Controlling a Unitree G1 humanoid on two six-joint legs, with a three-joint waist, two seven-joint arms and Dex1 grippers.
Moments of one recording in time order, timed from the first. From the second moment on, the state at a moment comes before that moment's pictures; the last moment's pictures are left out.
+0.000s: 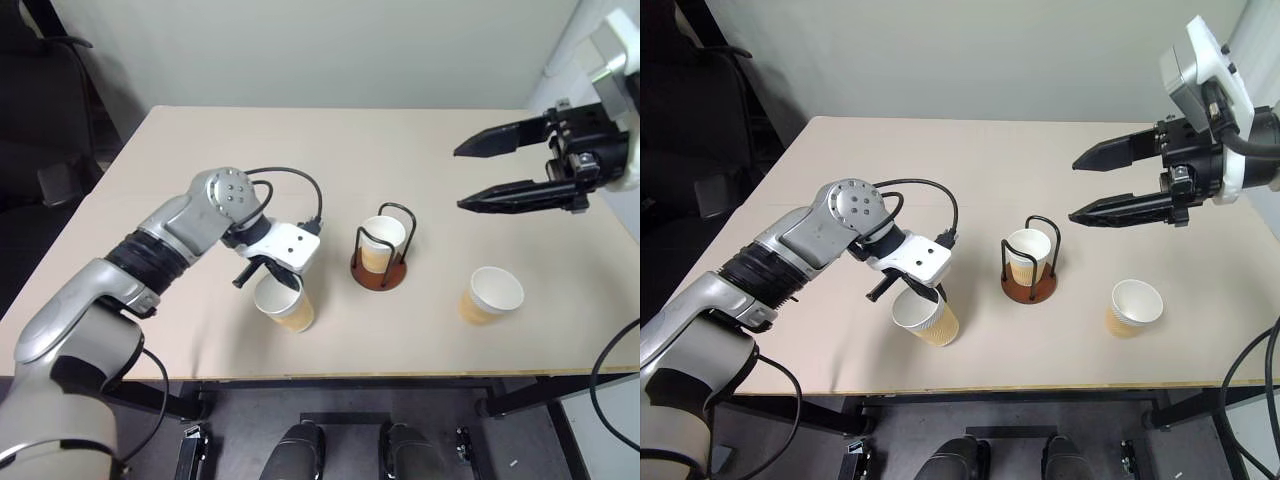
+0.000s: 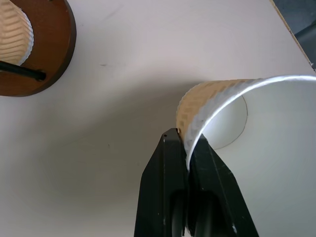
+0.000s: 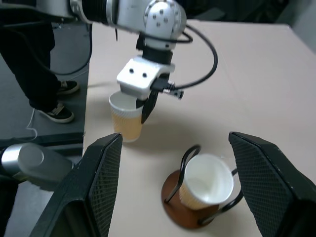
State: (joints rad) left arm -1.16 0.82 -0.80 0.40 -0.10 -0.08 -1.58; right arm -1.10 -1.10 0.05 -0.17 0.68 0.94 1.36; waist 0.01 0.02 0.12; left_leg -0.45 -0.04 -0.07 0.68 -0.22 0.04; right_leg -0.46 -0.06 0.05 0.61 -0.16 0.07
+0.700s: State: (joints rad) left arm -1.29 0.79 -0.80 0.59 -0.06 -0.13 -1.58; right arm -1.15 -1.02 0.06 -0.11 0.64 0.88 1.36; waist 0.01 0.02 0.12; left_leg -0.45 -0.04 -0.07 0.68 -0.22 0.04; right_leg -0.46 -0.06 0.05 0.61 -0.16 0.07
